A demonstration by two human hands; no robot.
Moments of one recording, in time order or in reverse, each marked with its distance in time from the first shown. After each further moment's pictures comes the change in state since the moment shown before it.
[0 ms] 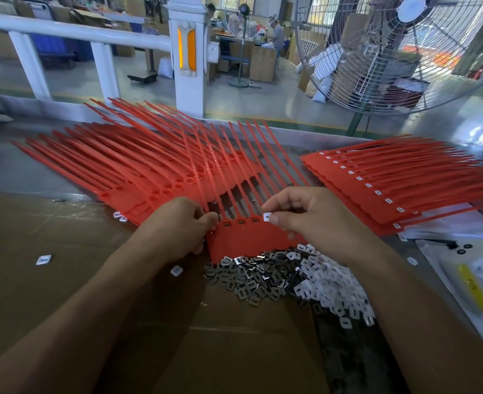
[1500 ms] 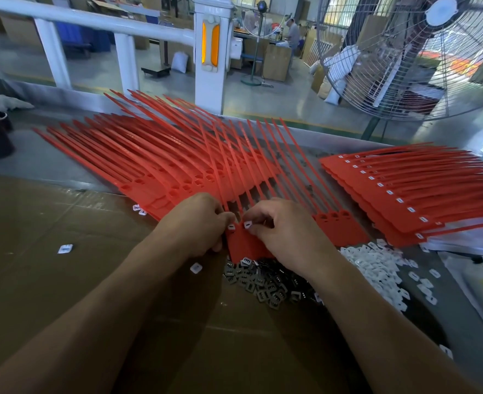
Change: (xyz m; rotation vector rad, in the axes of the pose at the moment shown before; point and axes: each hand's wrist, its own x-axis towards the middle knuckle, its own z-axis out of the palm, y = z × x) left_hand 0.002 -0.001 -0.002 -0.064 -0.024 -0.007; right_hand 0.022 -0.009 0.069 -0.361 0.032 -0.043
